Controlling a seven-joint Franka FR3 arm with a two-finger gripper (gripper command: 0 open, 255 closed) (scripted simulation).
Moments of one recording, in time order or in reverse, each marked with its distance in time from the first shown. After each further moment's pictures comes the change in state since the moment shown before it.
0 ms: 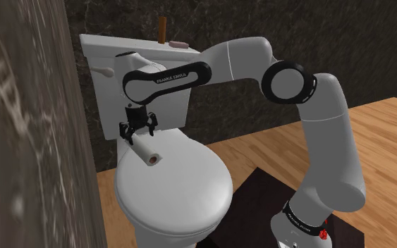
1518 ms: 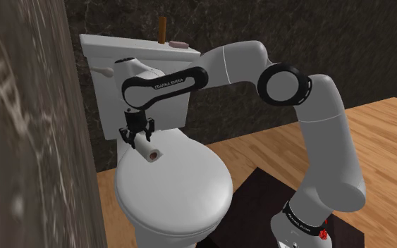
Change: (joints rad) arm 0.005 0.033 -0.005 0.005 -0.007 0.026 0.006
